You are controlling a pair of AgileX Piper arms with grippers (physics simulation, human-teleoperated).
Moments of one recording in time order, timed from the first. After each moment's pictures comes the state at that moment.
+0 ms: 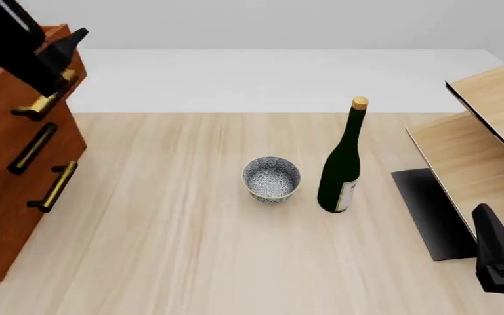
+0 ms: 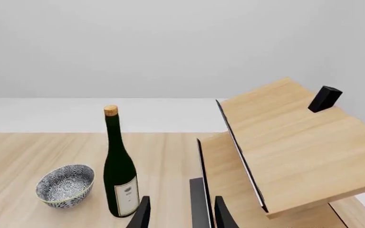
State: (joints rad) left arm -0.22 1.00 -0.96 0.07 0.96; right arm -0.02 0.11 0.00 -0.11 -0.01
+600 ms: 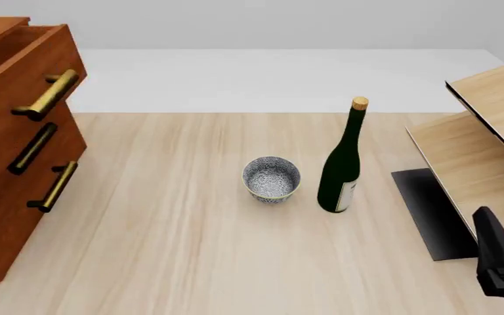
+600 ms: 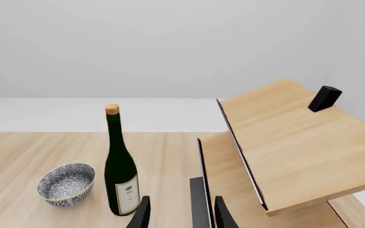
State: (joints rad) left arm -0.06 1.09 -1.40 0.57 0.35; right arm -0.01 0.07 0.00 -0.07 -0.01
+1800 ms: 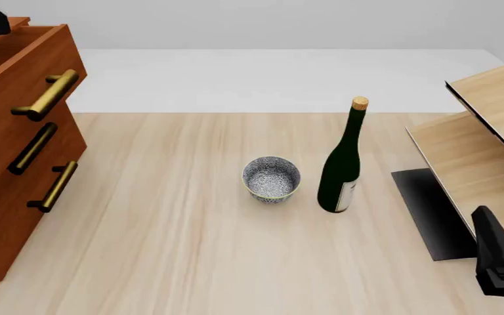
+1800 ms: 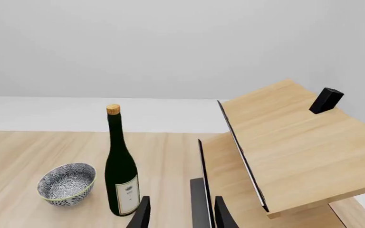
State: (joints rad) left arm 0.09 1.13 -1.32 0.74 -0.01; right arm -0.01 0.08 0.00 -0.08 -0.02
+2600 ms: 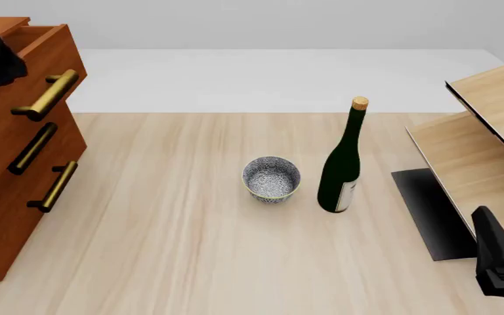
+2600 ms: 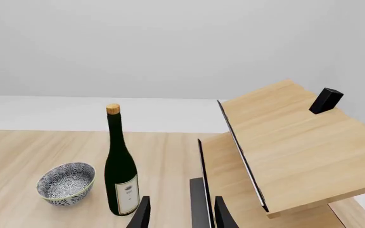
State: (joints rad) left arm 0.12 1.12 -1.14 0.66 -0.09; right arm -0.01 0.08 0.00 -0.08 -0.02
